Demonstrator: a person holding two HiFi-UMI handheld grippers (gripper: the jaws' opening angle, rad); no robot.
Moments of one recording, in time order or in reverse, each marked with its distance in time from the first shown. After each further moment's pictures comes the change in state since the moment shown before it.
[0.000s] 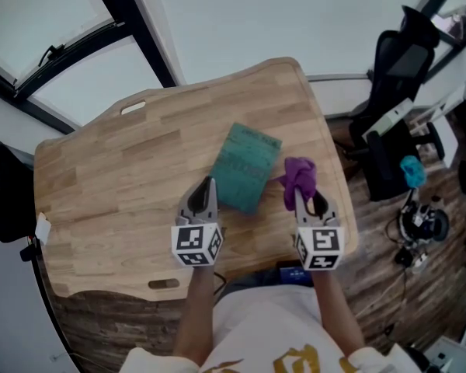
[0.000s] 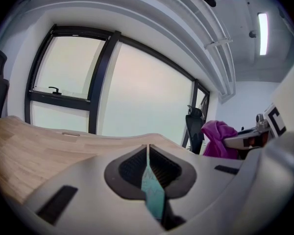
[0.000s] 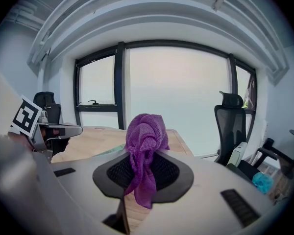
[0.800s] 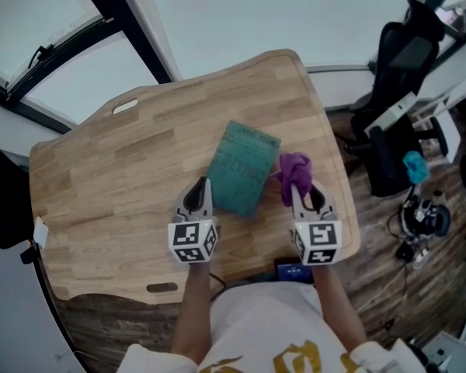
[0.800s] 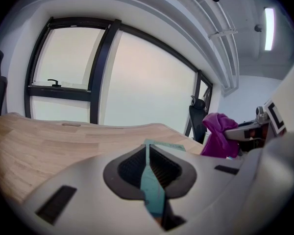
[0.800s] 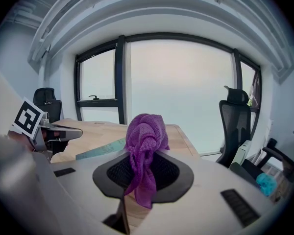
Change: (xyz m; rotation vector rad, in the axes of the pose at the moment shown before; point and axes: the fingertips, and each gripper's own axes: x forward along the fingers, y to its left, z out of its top) left arm 0.027 0.018 -0.037 -0.001 0.104 0.015; right arm 0.033 -0.001 -0.010 -0.002 0.042 0.038
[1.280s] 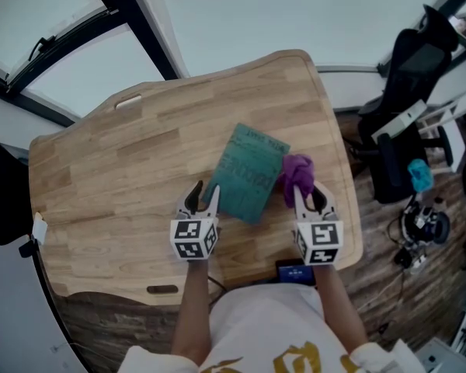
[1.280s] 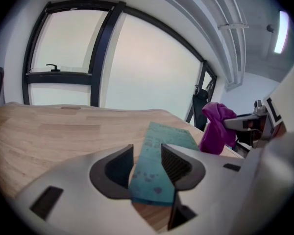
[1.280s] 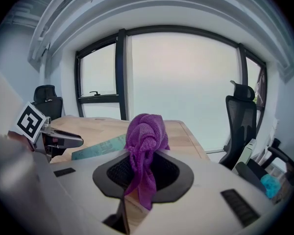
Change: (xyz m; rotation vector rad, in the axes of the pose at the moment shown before) left arm 0.023 0.019 -0.044 -0.055 0.159 -0.021; right arm 0.033 -0.001 -0.010 -0.014 0.054 0.022
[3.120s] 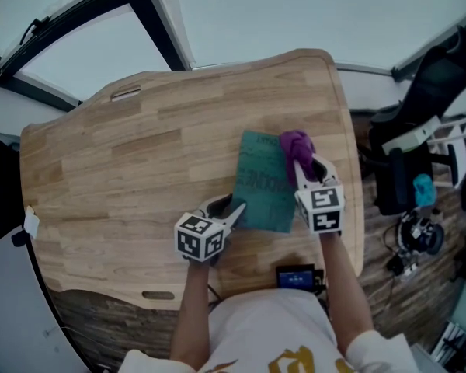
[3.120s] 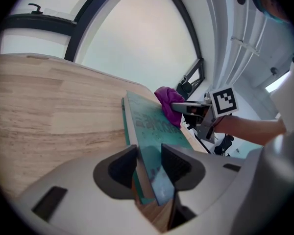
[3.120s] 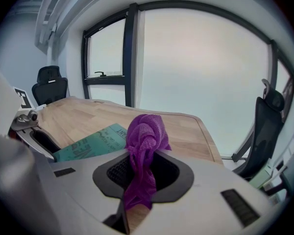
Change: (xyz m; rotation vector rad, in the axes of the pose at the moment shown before) left arm 0.046 -0.049 -0.042 -0.165 0.280 -0.376; right arm 0.132 -0.015 0.015 -0.159 0.160 0.095
